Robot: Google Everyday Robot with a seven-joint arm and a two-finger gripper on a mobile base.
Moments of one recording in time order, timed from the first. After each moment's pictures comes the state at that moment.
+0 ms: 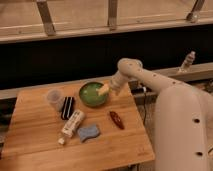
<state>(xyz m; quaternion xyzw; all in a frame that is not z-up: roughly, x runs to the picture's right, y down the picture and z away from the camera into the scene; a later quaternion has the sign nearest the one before) 0.029 0.040 0.913 -0.38 0.02 0.62 0.69</state>
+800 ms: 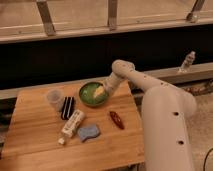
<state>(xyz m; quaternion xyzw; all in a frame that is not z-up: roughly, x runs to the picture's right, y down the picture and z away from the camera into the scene) -0.018 0.052 0.929 -0.43 0.02 0.58 0.69</state>
